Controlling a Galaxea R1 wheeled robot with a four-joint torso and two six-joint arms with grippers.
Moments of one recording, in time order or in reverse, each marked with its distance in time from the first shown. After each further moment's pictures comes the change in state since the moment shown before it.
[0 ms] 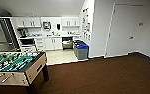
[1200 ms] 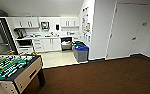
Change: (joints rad) left arm 0.007 0.001 0.000 0.000 -0.001 0.000; right arm -0.007 0.002 0.000 -0.001 0.000 0.002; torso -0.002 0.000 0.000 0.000
